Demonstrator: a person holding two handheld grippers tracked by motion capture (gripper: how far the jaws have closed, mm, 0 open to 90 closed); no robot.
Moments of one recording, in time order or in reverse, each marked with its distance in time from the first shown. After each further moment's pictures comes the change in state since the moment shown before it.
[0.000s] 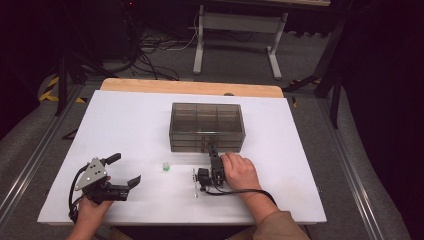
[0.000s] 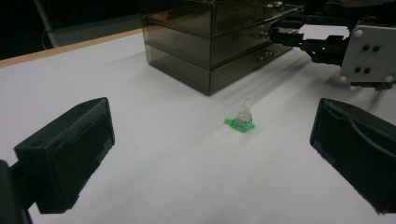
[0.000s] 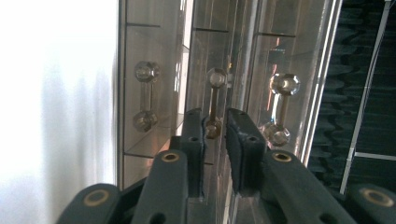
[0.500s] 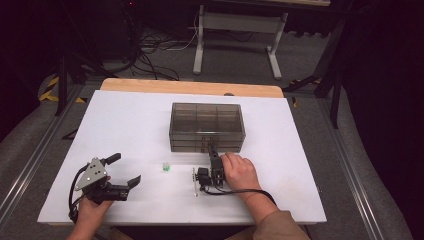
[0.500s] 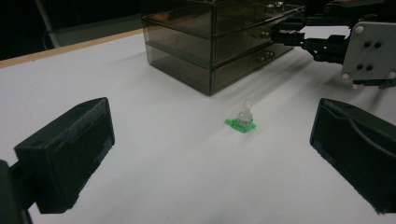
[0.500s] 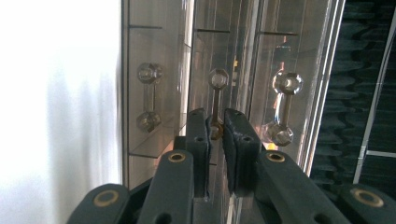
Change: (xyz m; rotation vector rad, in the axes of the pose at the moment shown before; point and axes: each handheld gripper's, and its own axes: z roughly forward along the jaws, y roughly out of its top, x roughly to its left) left arm 0.000 0.000 0.000 -0.001 0.003 -0.003; right arm -0.003 0.001 -0.001 0.004 0.032 0.022
